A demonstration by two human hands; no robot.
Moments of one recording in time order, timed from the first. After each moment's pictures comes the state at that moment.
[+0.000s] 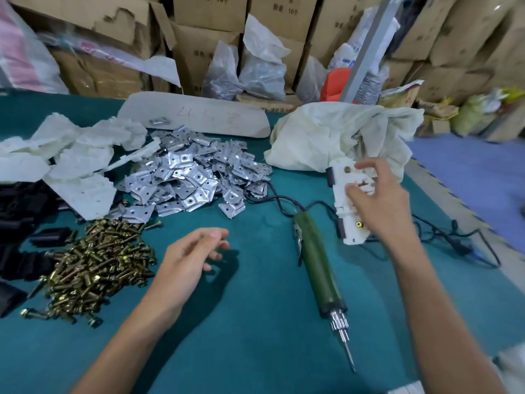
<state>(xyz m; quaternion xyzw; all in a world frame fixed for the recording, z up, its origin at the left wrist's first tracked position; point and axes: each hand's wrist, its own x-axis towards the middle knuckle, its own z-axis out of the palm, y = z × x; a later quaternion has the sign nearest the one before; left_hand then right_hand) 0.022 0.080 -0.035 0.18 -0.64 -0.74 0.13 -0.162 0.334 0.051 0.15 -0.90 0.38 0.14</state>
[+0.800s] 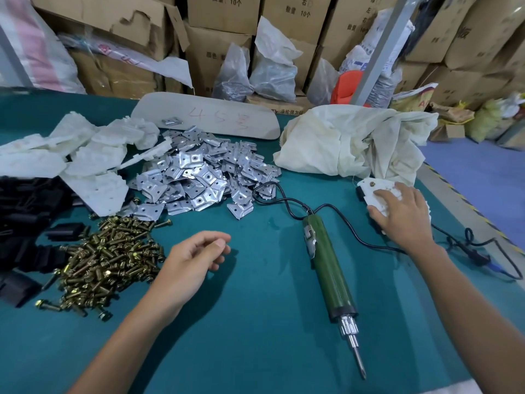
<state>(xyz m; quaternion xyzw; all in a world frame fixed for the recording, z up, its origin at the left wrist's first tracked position) 0.024 0.067 -0.049 0.18 -0.67 -0.71 0.11 -0.263 0.409 -0.024 0.15 -0.97 0.05 0.17</state>
